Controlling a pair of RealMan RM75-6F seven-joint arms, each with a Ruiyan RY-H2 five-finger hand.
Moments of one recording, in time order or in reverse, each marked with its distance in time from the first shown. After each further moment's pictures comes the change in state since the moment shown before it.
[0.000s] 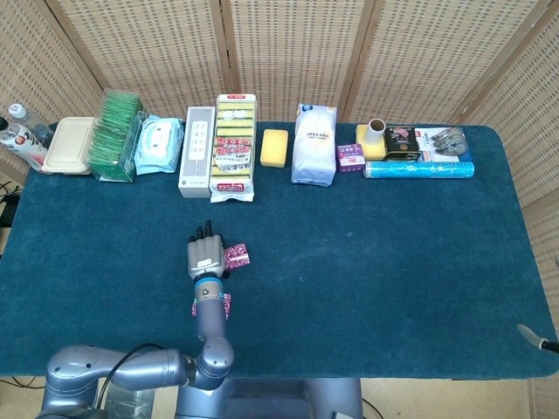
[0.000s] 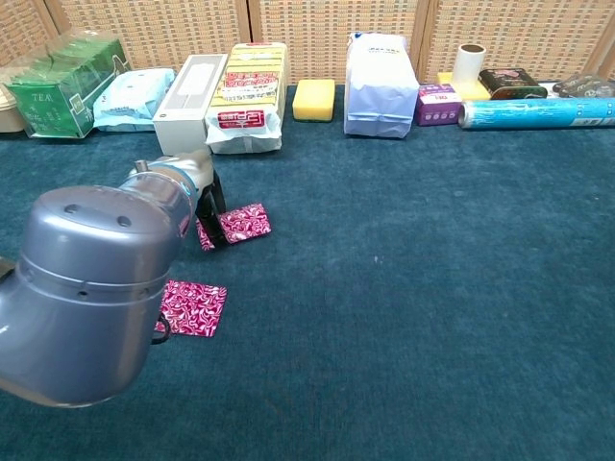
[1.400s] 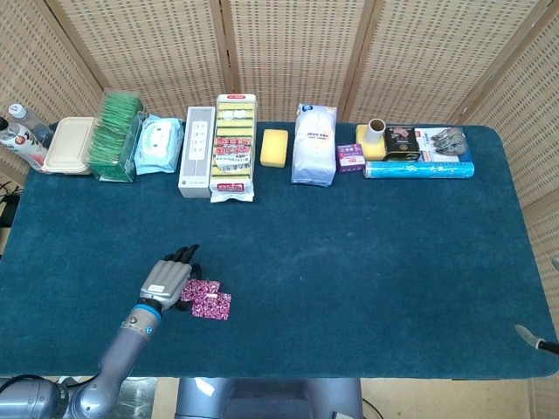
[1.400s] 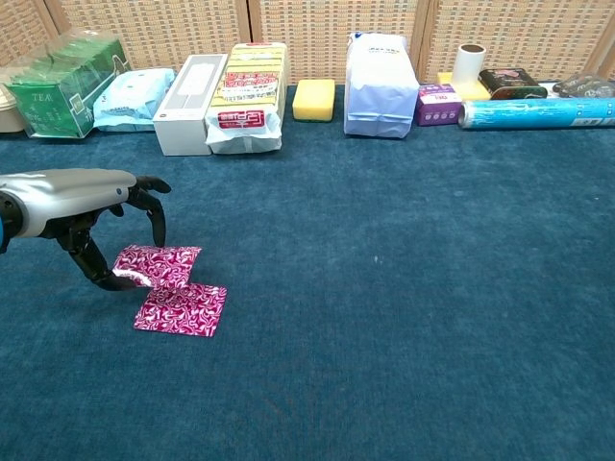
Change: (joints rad) left arm 0.265 0.612 0.443 -0.547 0.377 -0.347 -0.268; right arm 0.000 -0.004 0.000 -0.016 0.003 -0.002 -0.036
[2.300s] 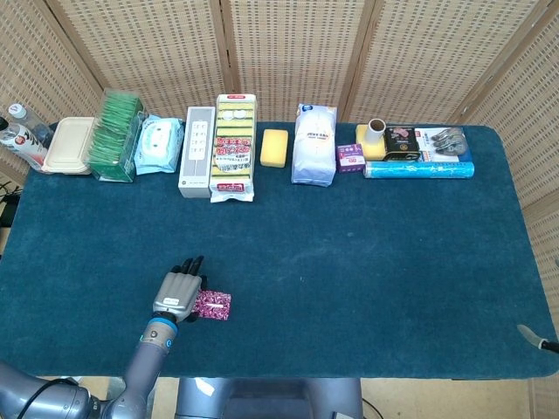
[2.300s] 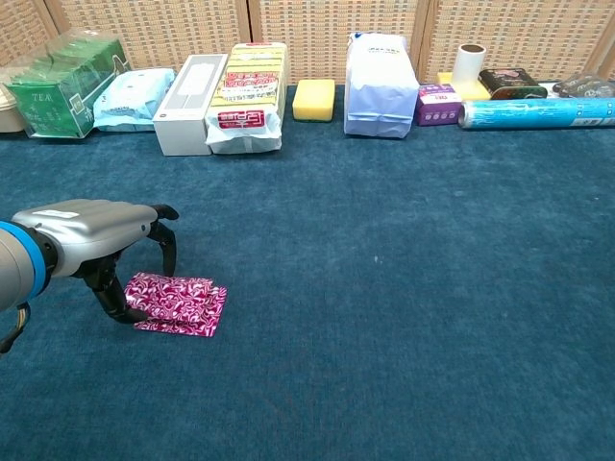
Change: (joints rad) left arm -0.050 -0.178 0.036 0.001 -0.116 0.227 0.181; right arm -0.002 0.000 0.001 0.015 -0.002 0.004 0.028
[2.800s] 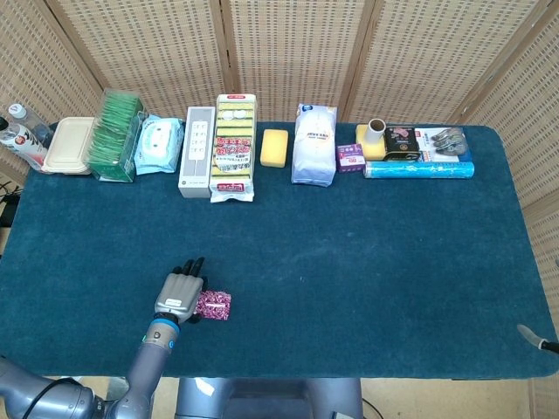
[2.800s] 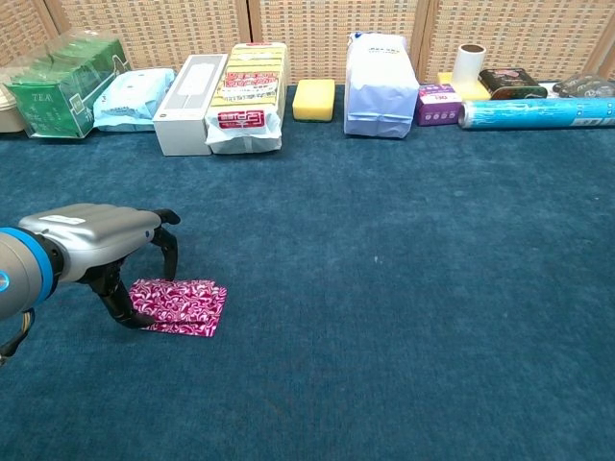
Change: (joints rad) left arm -0.009 -0.024 0.004 0.020 -0.015 0.014 0.026; right arm -0.001 0.003 0.001 -0.004 0.002 0.002 0.001
